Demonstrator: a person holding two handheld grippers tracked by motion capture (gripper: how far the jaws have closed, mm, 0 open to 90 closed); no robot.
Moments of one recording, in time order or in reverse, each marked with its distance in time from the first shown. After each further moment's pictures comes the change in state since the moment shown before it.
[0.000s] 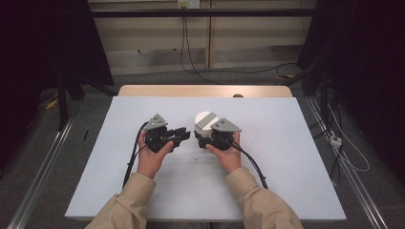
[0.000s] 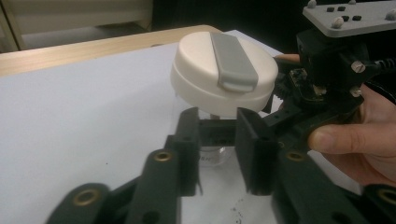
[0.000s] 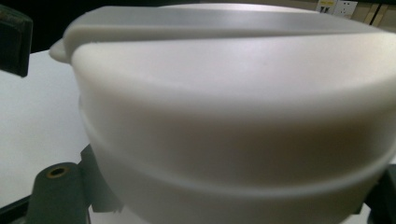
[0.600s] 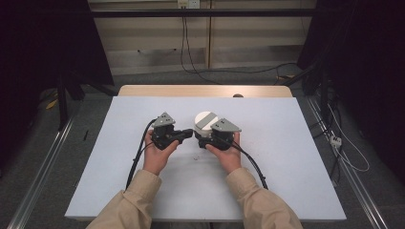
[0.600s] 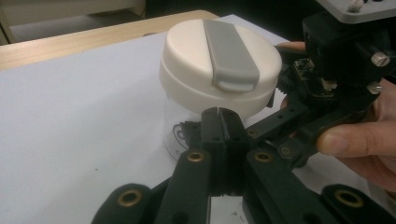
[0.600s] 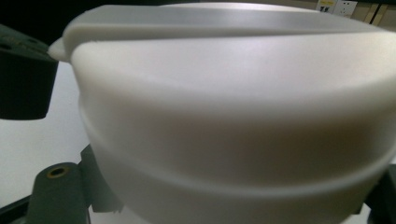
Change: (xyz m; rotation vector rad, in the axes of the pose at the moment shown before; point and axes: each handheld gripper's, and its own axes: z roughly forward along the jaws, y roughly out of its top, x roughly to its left) left arm -0.002 0.006 0.016 0.062 -0.011 0.030; right arm 0.000 0.000 0.000 0.002 -0.002 -0.002
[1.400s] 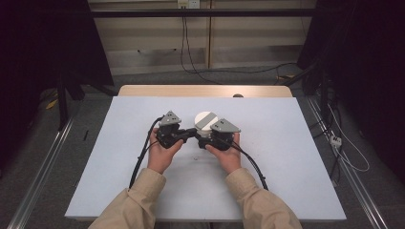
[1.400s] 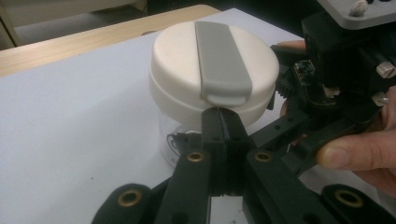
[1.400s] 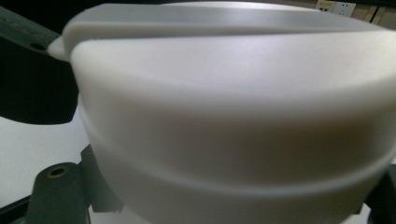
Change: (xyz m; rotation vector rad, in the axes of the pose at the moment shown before) left arm -0.009 0.008 0.009 0.030 0.019 0.032; right arm 0.001 0.000 0.000 0.002 -0.005 -0.011
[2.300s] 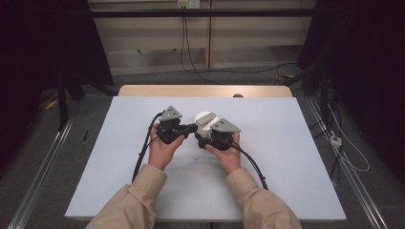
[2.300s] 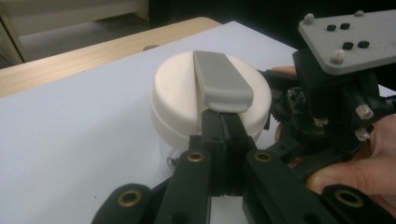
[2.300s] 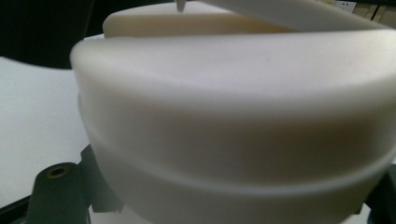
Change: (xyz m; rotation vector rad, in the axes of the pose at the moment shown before) left arm -0.002 0.017 -0.003 -0.028 0.008 0.003; right arm 0.000 0.000 0.000 0.002 0.001 0.002
